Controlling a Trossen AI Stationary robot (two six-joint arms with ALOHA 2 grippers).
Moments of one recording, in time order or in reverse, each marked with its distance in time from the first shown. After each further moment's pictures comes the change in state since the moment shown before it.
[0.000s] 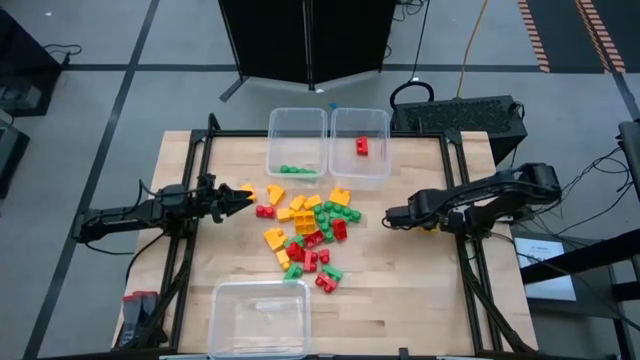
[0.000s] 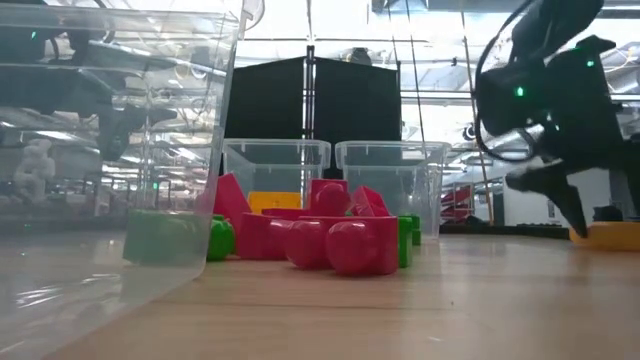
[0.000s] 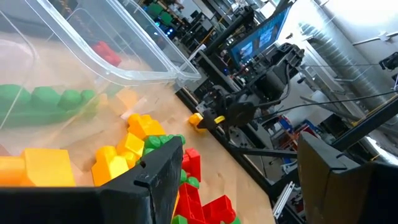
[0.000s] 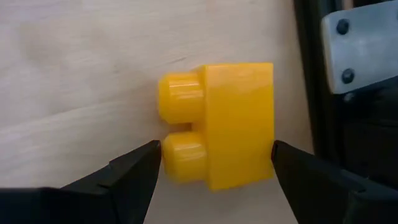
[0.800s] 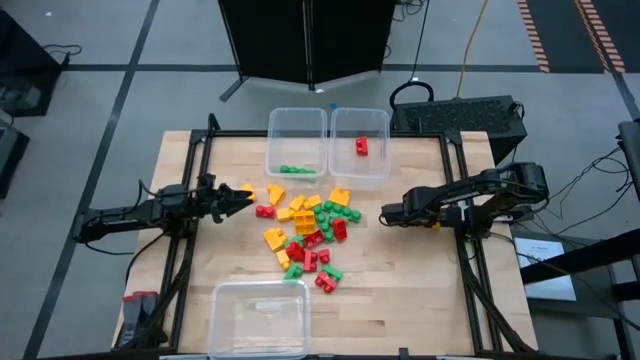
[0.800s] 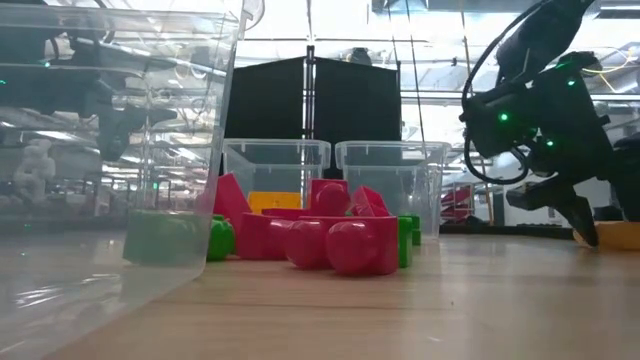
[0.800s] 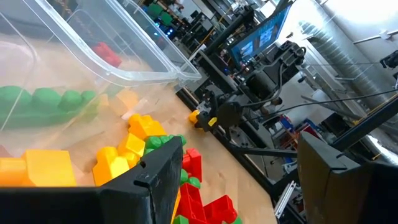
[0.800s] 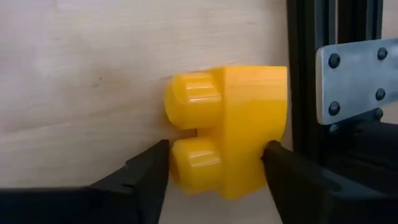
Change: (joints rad) left arm 0.000 0.001 0.000 0.000 0.000 0.009; right arm -0.076 0.101 0.001 0.064 0.004 -0.186
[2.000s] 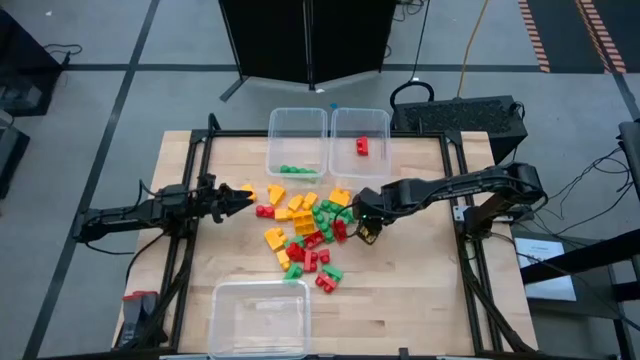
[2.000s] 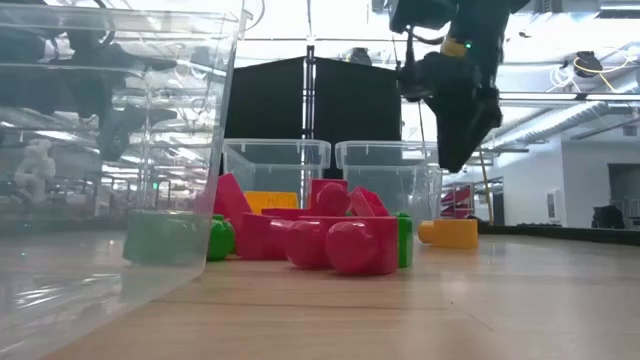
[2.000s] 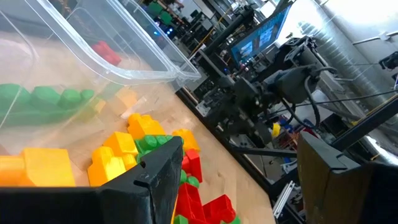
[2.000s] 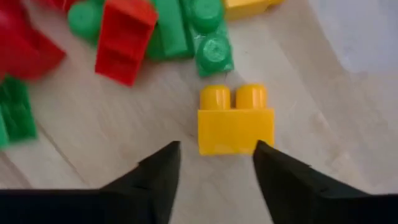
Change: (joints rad) left arm 0.000 0.000 0.000 0.000 0.003 -0.008; right arm 0.092 0.042 0.465 0.173 -0.009 -1.040
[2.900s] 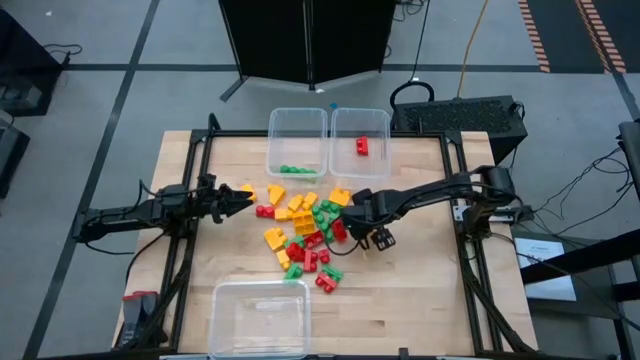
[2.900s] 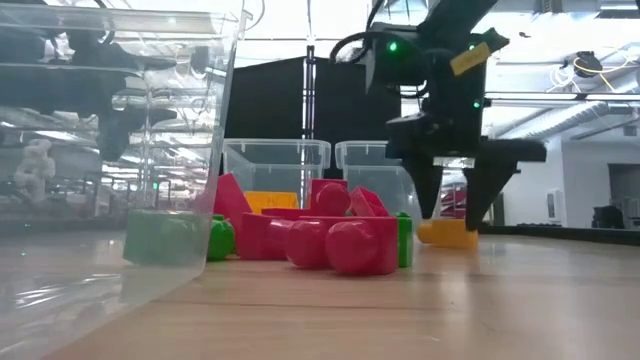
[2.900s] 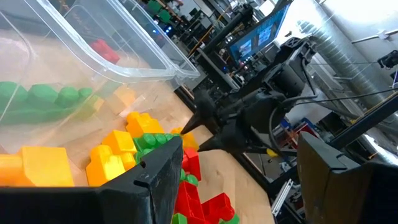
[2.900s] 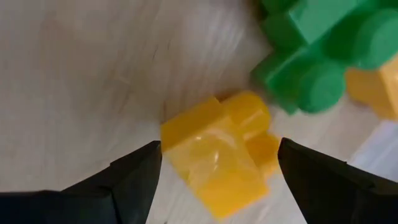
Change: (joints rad) left arm 0.000 0.000 0.000 0.000 0.007 -0.001; right arm 0.001 0.216 0.000 0.059 0.053 -1.044
